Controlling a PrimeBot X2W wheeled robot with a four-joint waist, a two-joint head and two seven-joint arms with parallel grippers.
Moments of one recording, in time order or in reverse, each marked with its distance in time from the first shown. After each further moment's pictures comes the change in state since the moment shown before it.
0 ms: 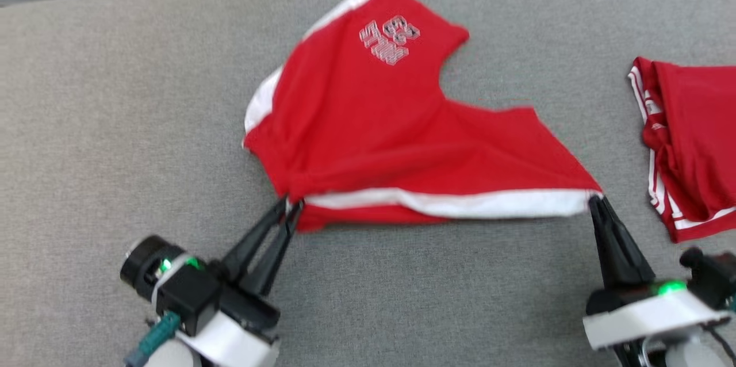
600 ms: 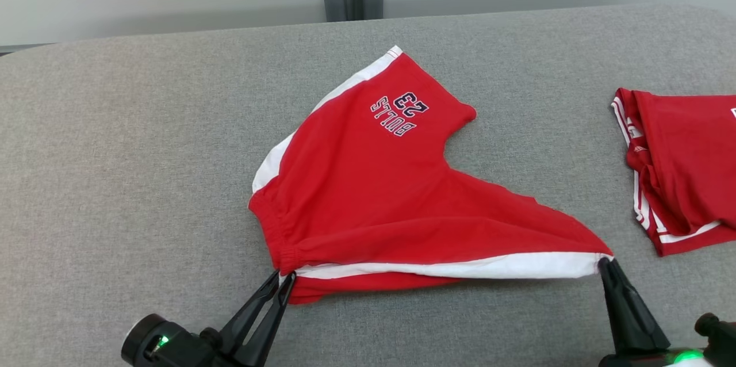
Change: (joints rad) left arm 0.248 0.027 0.007 -0.054 -0.036 0.007 0.000; right arm 0.326 0.117 -0.131 -0.277 -0.100 0.000 0.142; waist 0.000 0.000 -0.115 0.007
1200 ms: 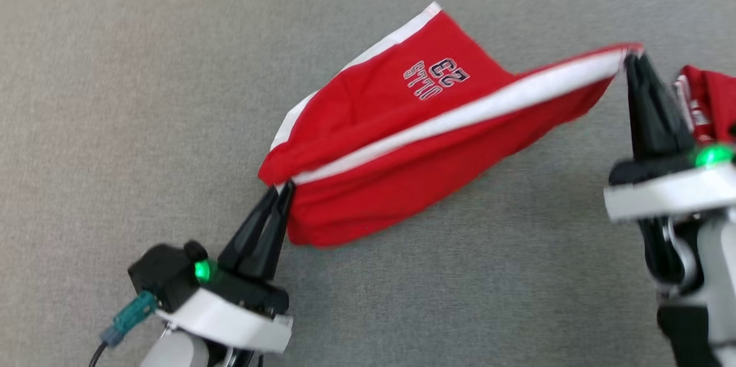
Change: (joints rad) left arm -0.187 -0.116 0.041 0.025 -0.198 0.004 0.044; right arm -0.573 -0.071 0.005 0.158 -0.053 0.000 -0.007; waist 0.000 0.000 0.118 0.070
